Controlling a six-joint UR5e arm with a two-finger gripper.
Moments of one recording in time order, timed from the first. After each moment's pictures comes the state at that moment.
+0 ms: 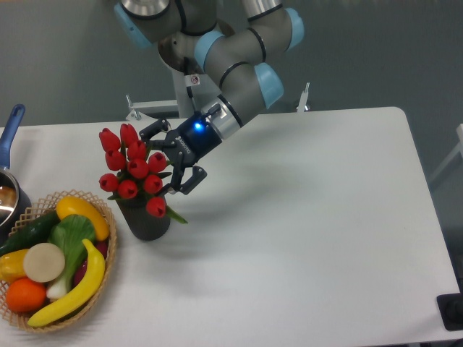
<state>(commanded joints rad) 2.57 -1.72 -2.22 -0.76 0.29 1.46</state>
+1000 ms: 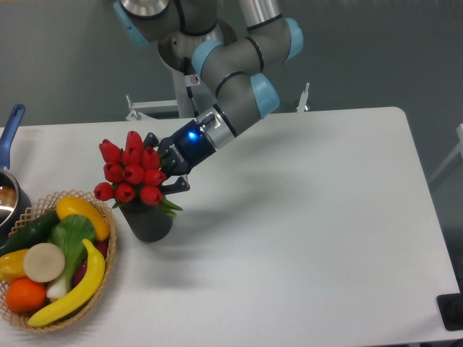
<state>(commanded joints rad) 2.55 -1.75 -2.16 -0.76 0.29 1.45</state>
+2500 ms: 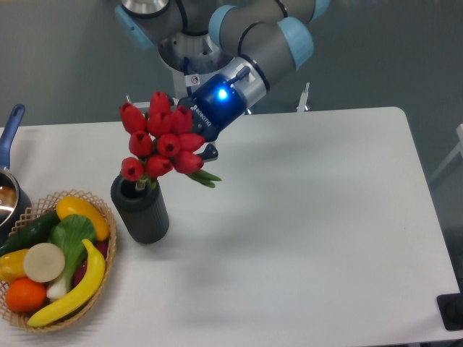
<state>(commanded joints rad) 2.67 -1.62 -1.93 -0.76 0.14 0.92</state>
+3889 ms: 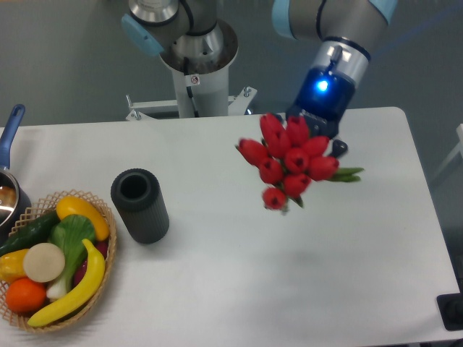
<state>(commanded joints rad) 2.83 -1.74 -1.72 -0.78 0.77 1.13</state>
